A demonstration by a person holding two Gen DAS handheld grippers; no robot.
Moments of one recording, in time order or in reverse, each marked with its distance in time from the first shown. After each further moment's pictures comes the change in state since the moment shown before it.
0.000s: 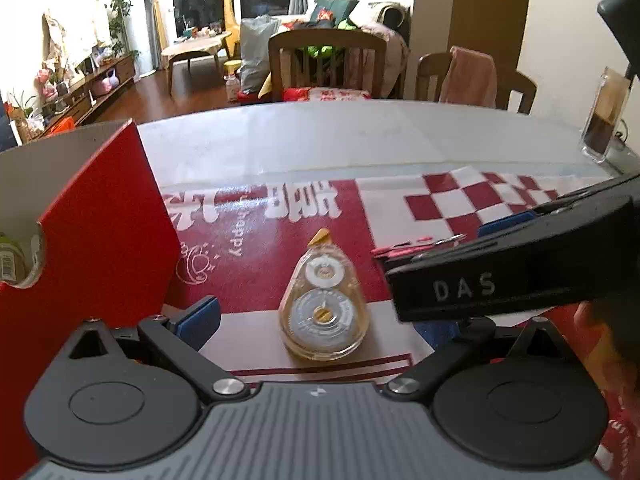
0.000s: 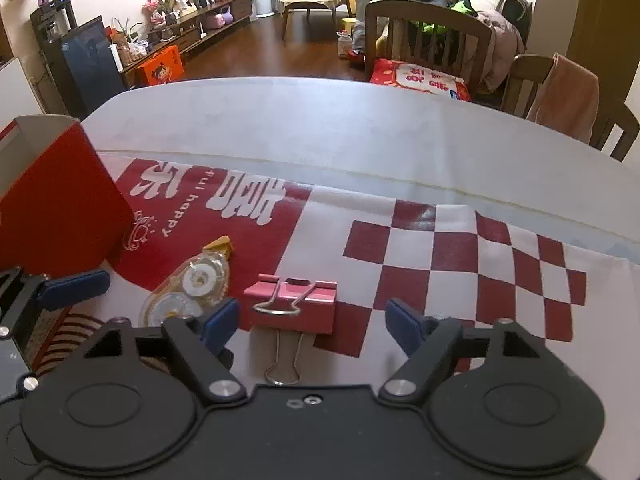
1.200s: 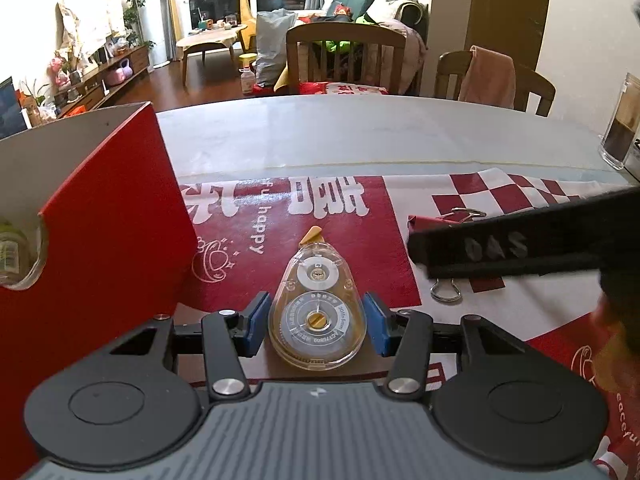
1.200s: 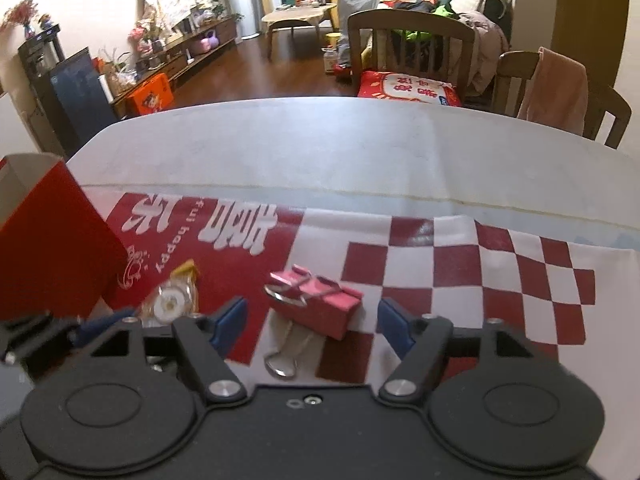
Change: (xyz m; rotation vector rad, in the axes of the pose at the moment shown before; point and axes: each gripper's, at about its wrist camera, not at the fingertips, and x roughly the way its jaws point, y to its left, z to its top) left arm 0.008 0.012 -0.001 -0.036 0.007 0.030; right arm 0.006 -0.002 0.008 0.084 -0.063 0.001
